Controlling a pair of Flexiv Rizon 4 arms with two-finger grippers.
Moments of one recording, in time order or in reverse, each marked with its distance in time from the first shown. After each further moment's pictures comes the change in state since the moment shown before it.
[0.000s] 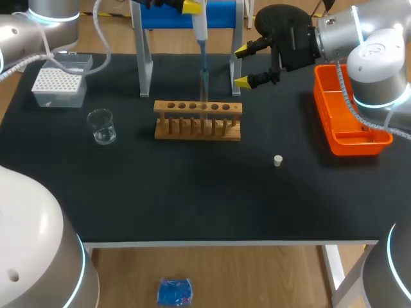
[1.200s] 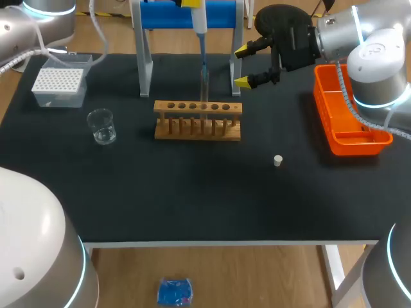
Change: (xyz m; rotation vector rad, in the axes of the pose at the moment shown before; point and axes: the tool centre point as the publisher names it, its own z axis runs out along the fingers) left arm 0.009 -0.021 -0.001 -0.027 -0.014 0.047; right arm 0.000 0.000 0.000 0.000 0.000 0.000
